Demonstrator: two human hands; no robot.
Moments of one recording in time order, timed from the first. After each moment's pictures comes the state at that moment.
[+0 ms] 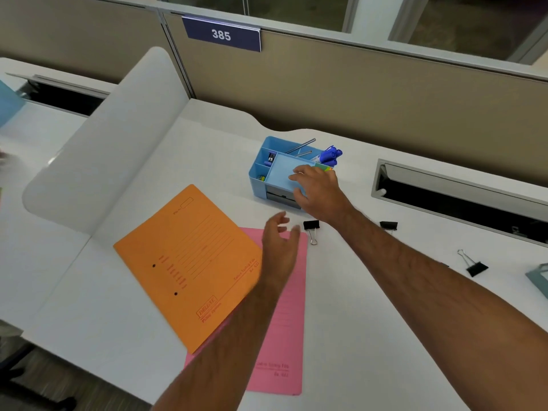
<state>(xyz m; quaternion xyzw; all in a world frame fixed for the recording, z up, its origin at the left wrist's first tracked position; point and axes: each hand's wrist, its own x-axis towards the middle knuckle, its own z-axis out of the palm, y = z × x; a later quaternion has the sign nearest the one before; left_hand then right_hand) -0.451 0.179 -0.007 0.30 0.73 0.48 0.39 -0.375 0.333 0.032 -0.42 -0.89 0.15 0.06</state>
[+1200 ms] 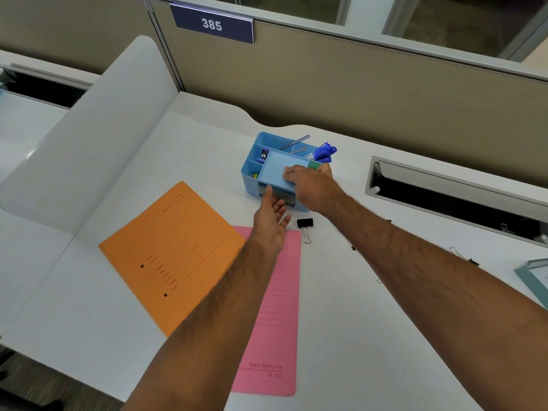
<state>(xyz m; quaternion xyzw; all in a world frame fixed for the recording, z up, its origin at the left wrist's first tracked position) -0.475 0.252 -0.006 -0.08 0.57 0.58 0.58 -0.393 0.351 0.033 -0.44 -0.89 0.09 -0.11</state>
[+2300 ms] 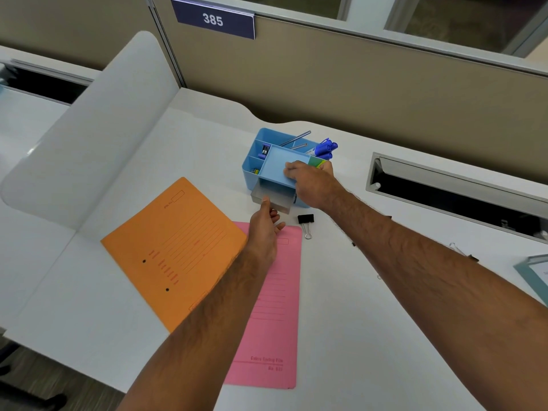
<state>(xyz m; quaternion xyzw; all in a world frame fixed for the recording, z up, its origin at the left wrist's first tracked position) -0.480 0.222 -0.015 -0.01 0.62 0.55 0.55 -0.392 0.354 0.026 -0.44 -0.89 0.11 -0.11</state>
